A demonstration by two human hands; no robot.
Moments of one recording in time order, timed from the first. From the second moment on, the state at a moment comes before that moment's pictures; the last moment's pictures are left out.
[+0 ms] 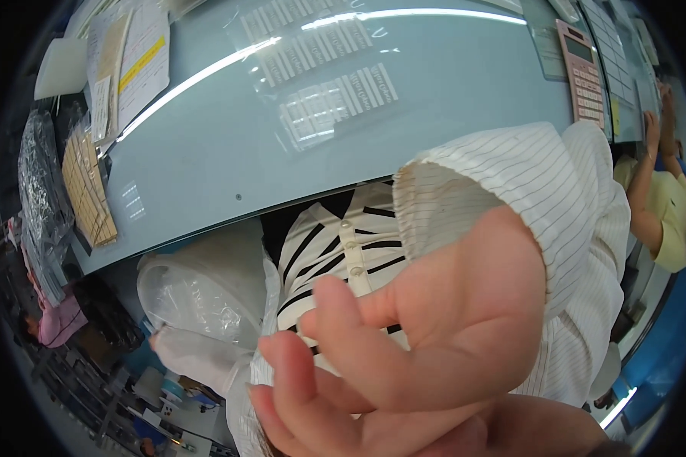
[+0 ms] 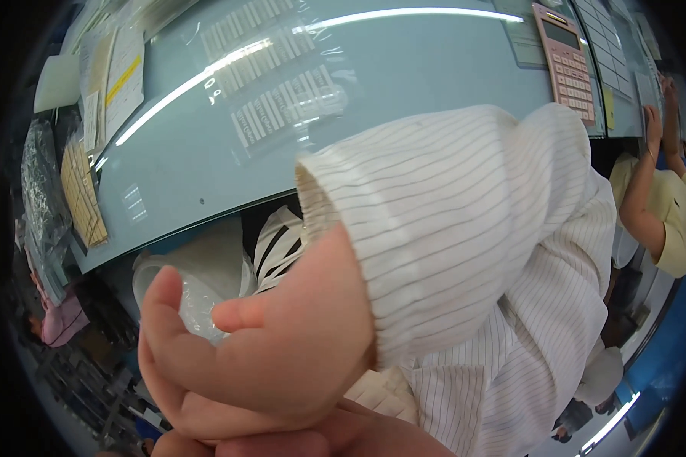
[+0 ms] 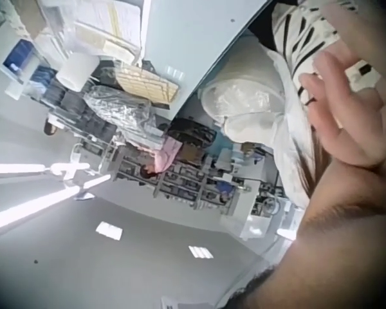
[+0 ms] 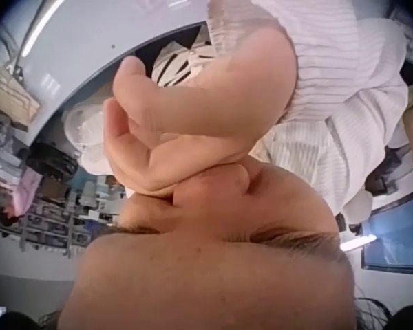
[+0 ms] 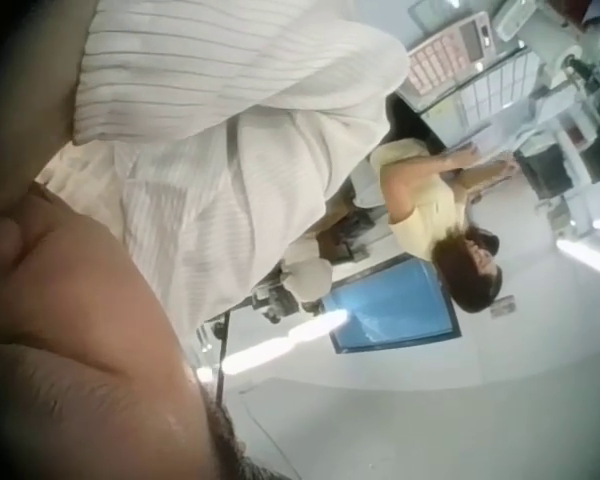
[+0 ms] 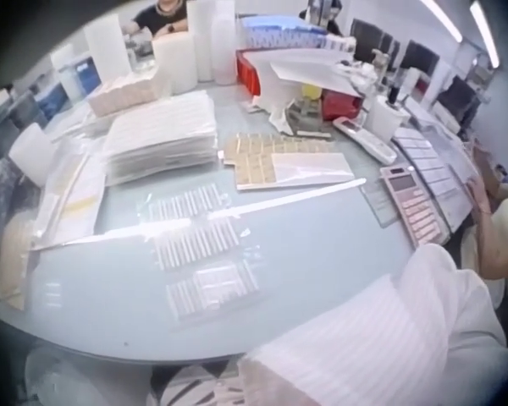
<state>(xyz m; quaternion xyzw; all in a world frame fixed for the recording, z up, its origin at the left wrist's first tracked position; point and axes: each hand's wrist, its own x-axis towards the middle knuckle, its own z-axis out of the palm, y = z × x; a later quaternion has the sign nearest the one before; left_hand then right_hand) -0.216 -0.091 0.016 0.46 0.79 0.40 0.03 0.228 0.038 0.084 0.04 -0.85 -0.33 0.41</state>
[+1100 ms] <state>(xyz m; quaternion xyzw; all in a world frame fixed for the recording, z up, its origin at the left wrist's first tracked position) -0.055 0.051 -0.025 0.85 0.44 0.18 0.22 0.390 0.191 -0.036 -0.45 -0.85 0.00 0.26</state>
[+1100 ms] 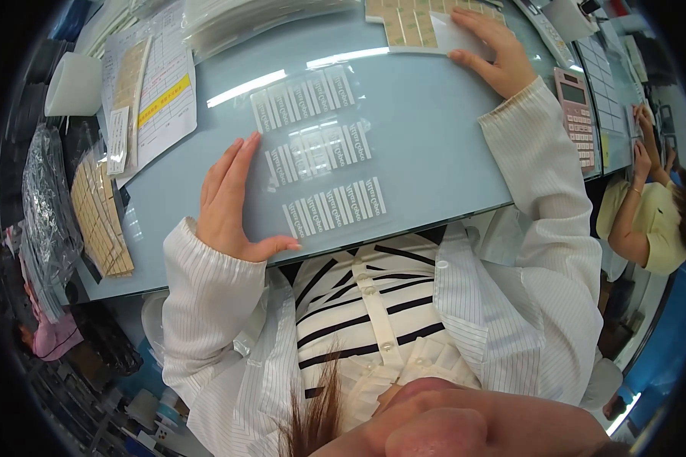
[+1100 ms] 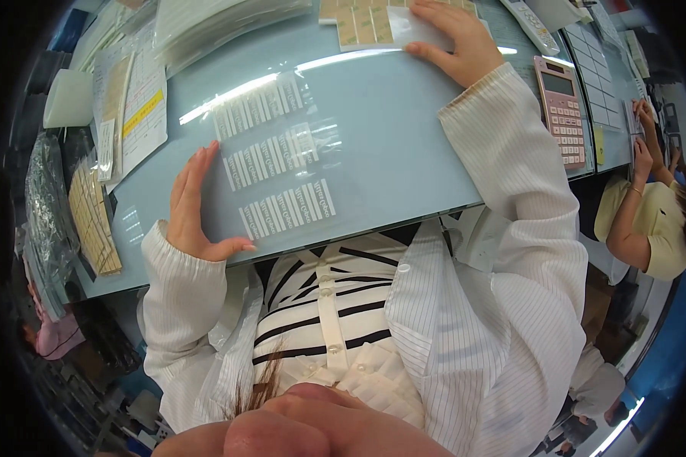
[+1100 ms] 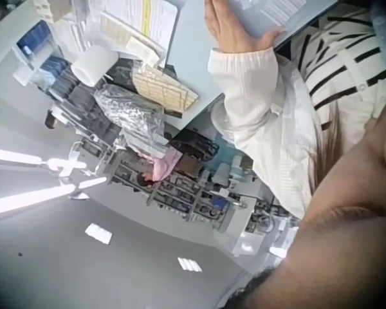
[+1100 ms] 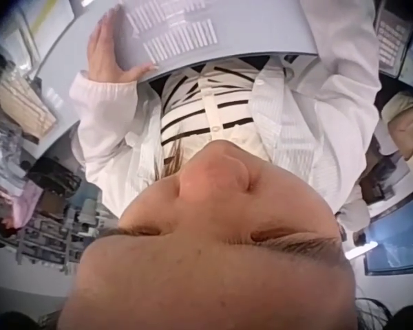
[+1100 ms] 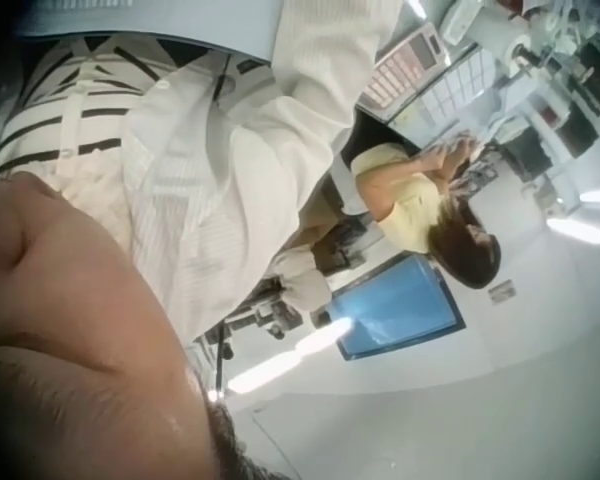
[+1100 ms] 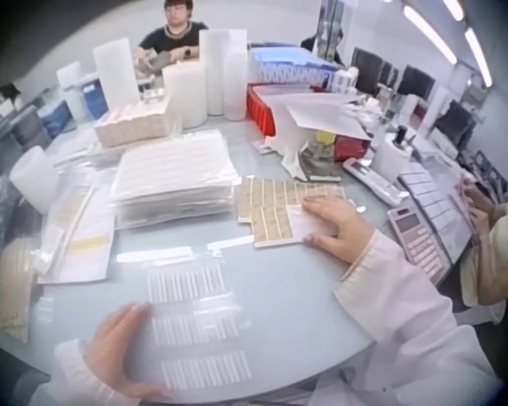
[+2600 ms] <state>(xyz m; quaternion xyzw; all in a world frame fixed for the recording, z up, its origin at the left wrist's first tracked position) 0.002 0.103 0.004 0.61 0.37 0.28 0.64 0.279 0.138 0.042 -0.29 -0.69 0.62 0.23</state>
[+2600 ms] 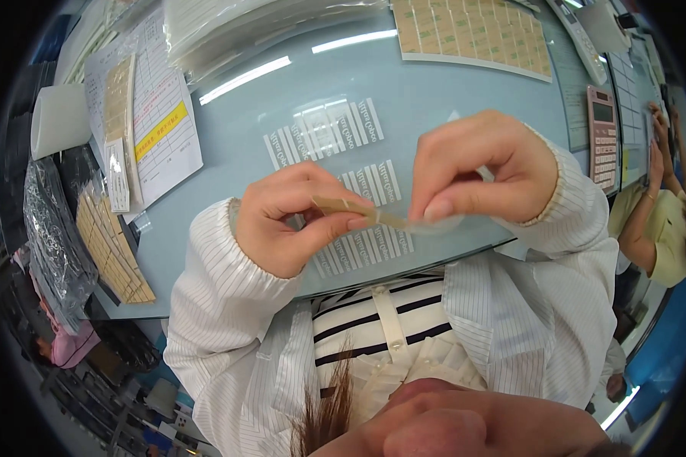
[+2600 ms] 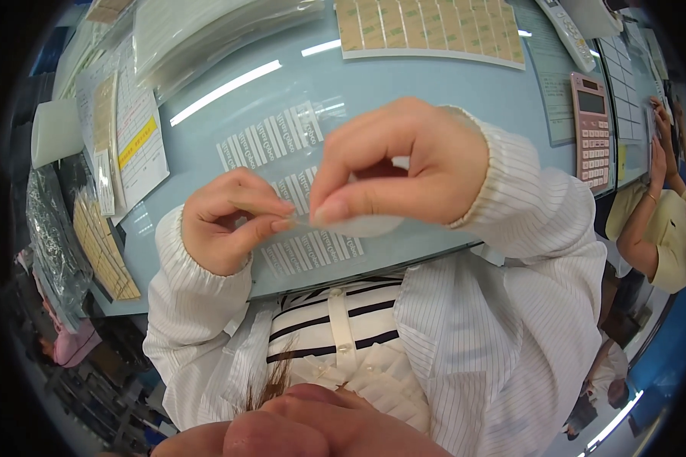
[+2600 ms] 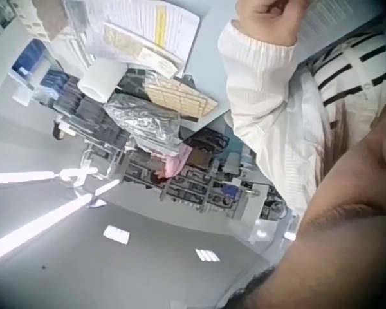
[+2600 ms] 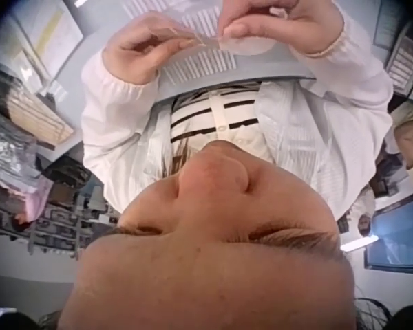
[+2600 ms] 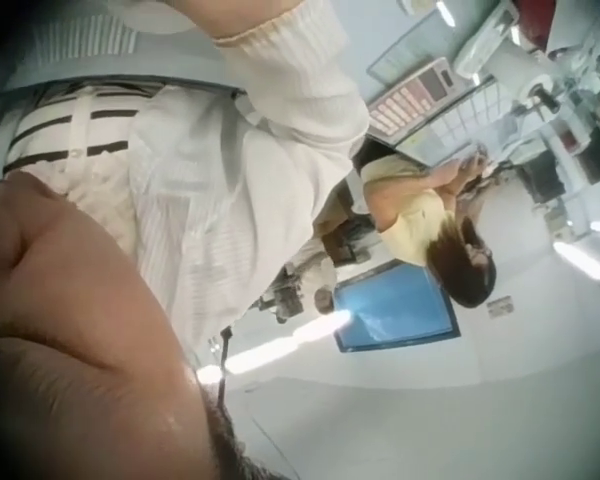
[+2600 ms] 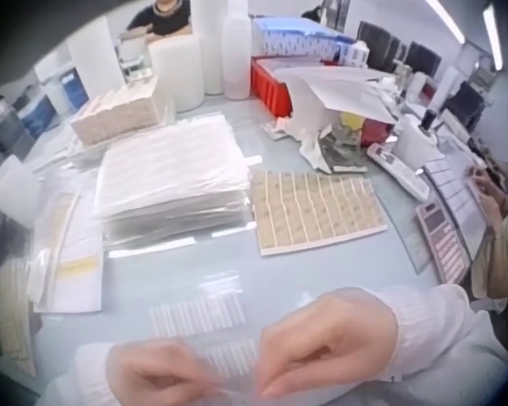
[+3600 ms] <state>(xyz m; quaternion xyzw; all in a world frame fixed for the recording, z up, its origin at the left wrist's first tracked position) 0.002 0.101 0.002 0.61 0.31 0.26 0.68 0.269 0.119 0.043 -0.29 -0.75 0.54 0.27</state>
